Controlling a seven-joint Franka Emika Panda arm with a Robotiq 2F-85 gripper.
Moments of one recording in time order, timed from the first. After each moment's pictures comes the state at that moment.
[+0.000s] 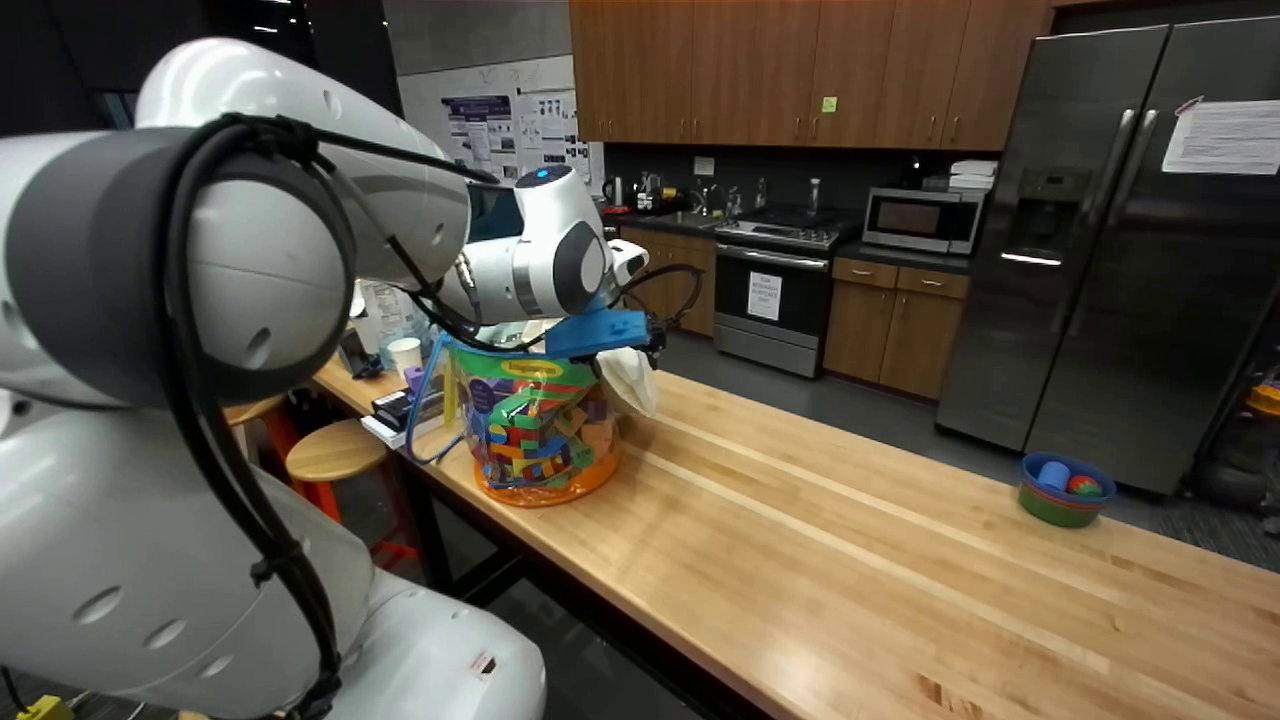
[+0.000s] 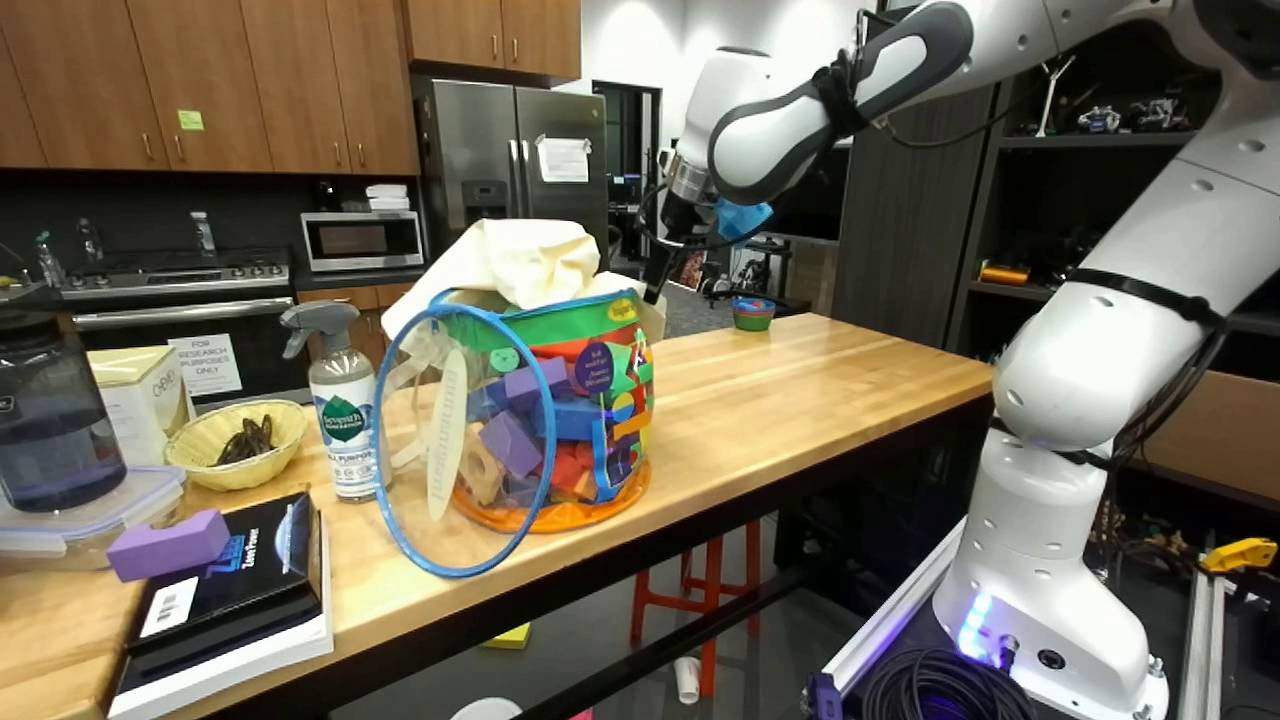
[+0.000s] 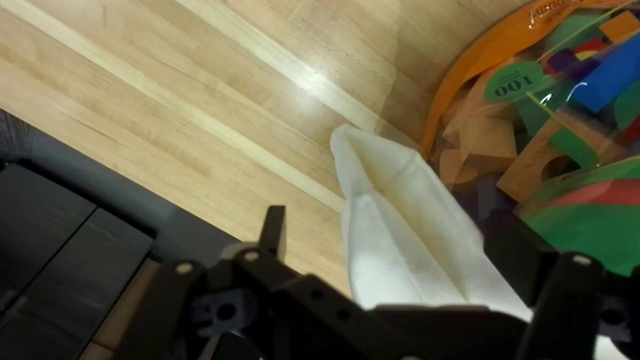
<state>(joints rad) 0.12 -0.43 0.09 -2.48 -0.13 2.48 -0.14</state>
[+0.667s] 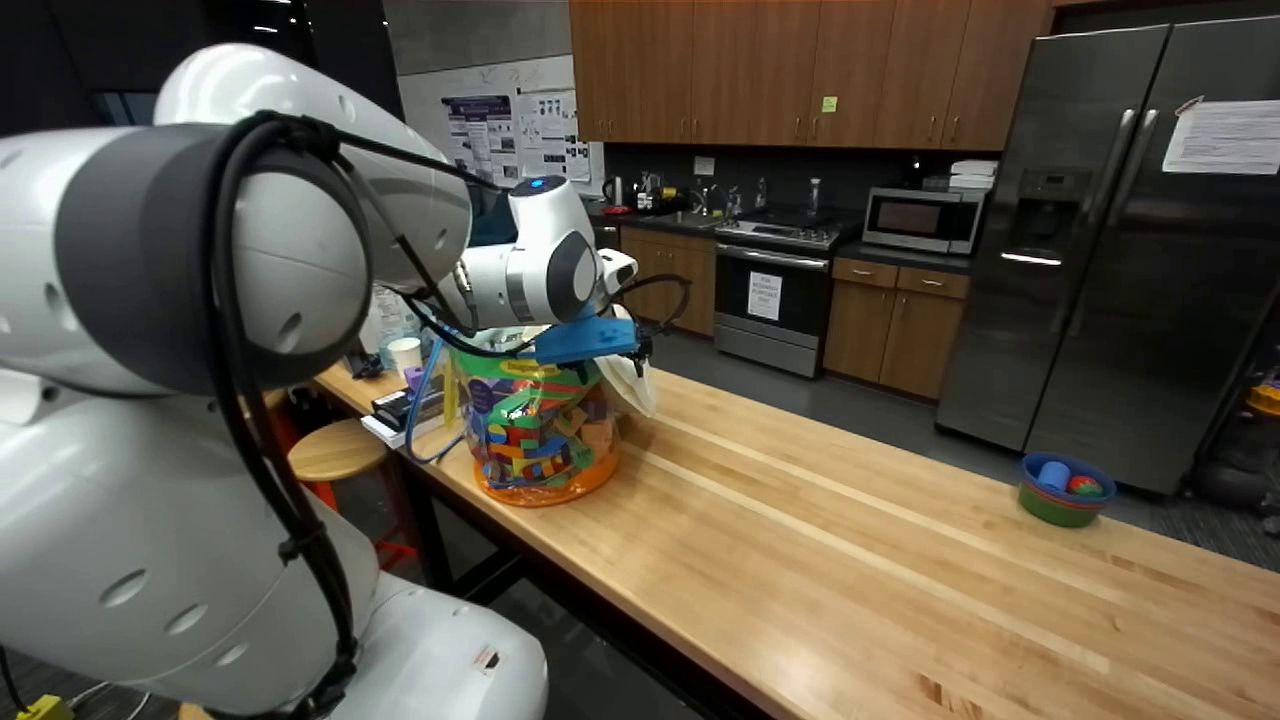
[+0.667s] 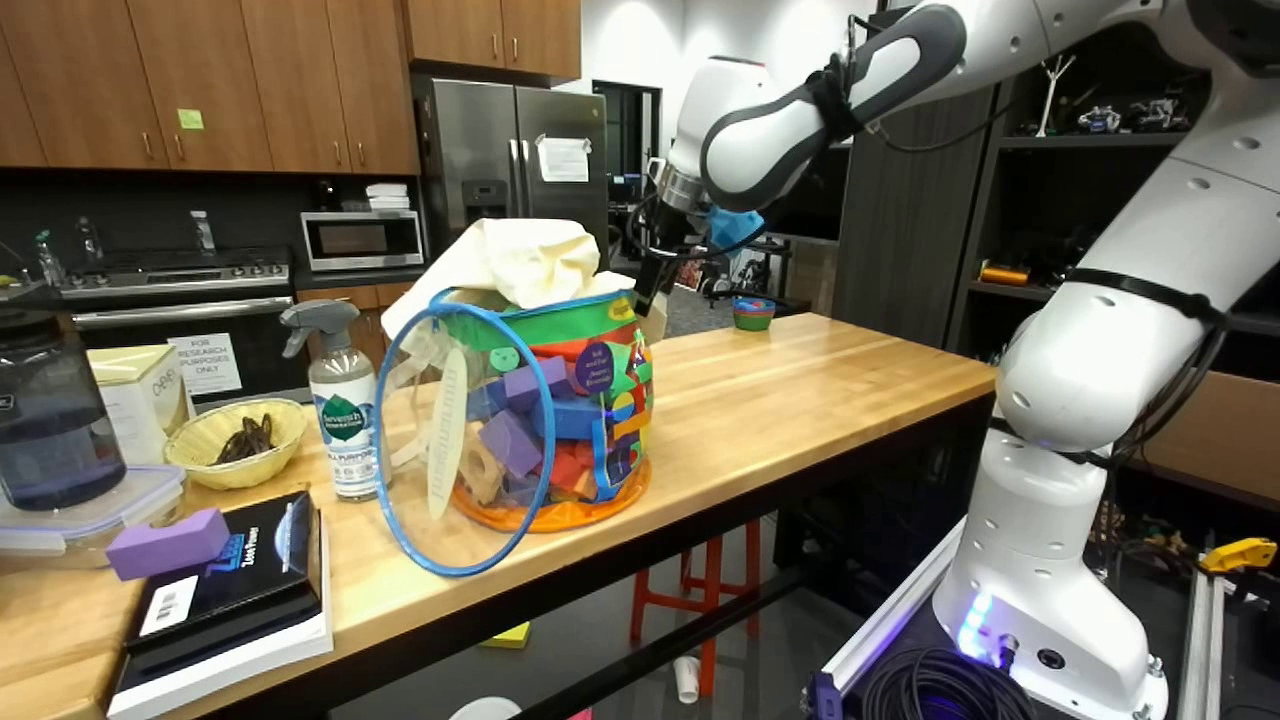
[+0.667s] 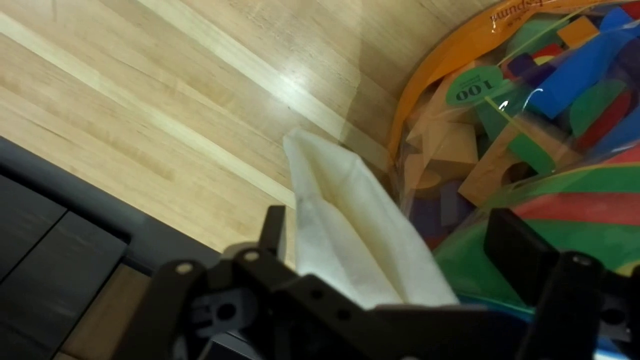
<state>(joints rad) 0.15 -0.41 0.09 -2.48 -0.09 2.49 -0.15</state>
